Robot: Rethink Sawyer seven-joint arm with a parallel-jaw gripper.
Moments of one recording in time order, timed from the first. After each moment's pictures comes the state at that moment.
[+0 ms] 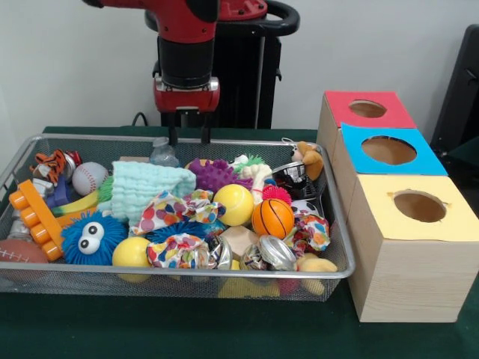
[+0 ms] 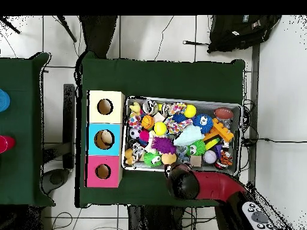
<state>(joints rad) -0.59 -0.67 0.12 2.00 -0.46 0.25 1.57</state>
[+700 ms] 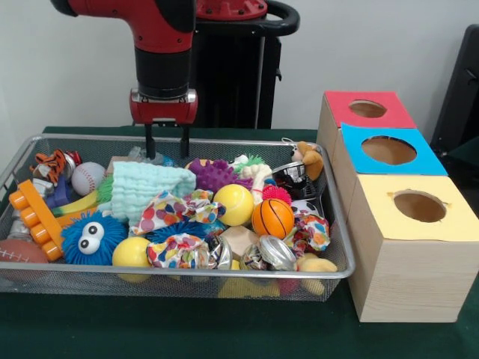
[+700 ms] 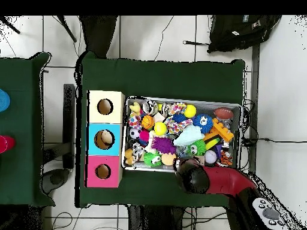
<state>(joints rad) -0.64 -0.63 0.14 1.94 -0.50 0.25 1.57</state>
